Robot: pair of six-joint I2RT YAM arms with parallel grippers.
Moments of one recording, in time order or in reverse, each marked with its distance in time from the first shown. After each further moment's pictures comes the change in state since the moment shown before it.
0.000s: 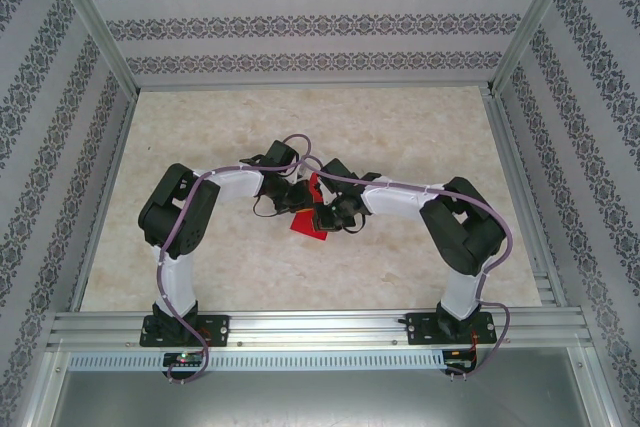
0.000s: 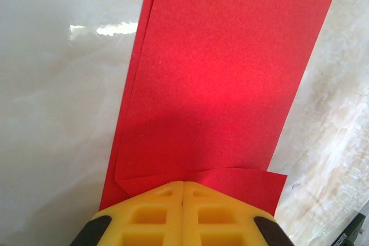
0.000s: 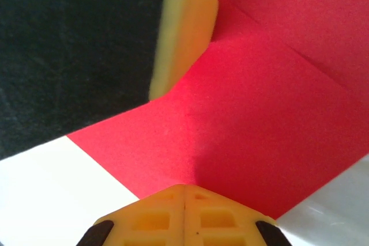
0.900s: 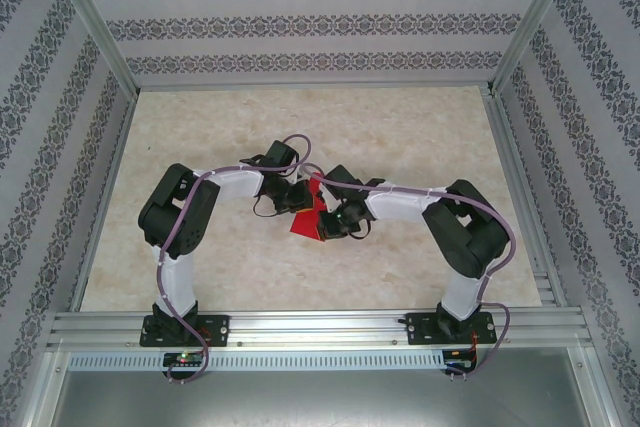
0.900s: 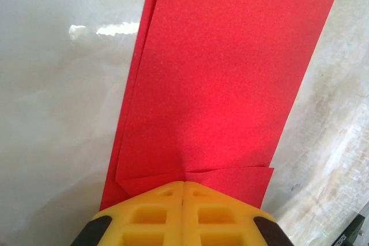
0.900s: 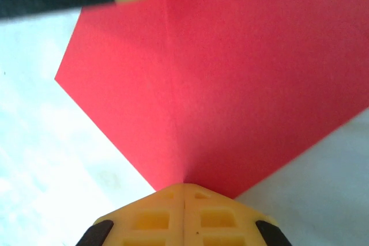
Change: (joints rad) left arm 0.000 0.000 0.000 0.000 -0.003 -0.004; right arm 0.000 -0.040 -0.088 0.013 -0.027 -0.103
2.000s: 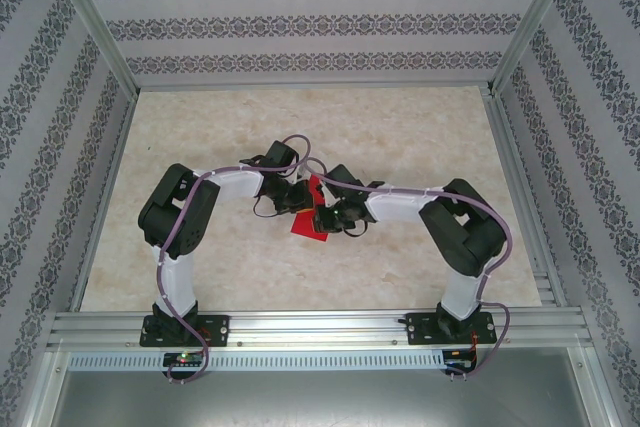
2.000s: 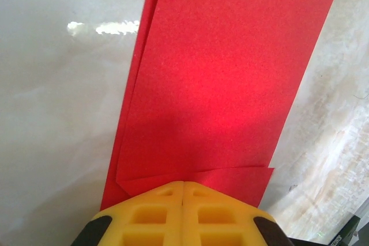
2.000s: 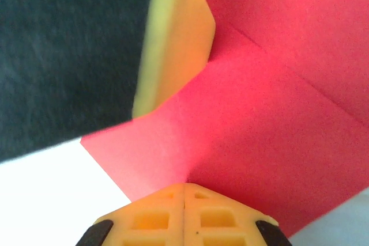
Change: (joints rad) left arm 0.000 -0.001 -0.004 0.006 0.005 -0.016; right arm -0.003 0.008 -0.047 0.193 0.022 0.106
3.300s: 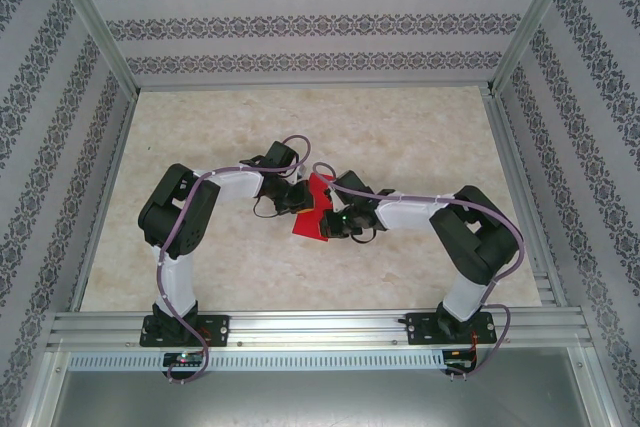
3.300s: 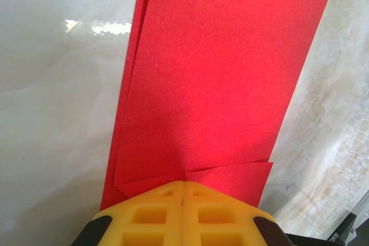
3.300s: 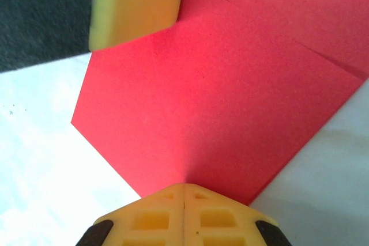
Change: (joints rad) left arm 0.000 -0.001 -0.008 0.014 0.011 -0.004; right arm -0.013 -0.066 -0.091 0.047 -0.002 0.027
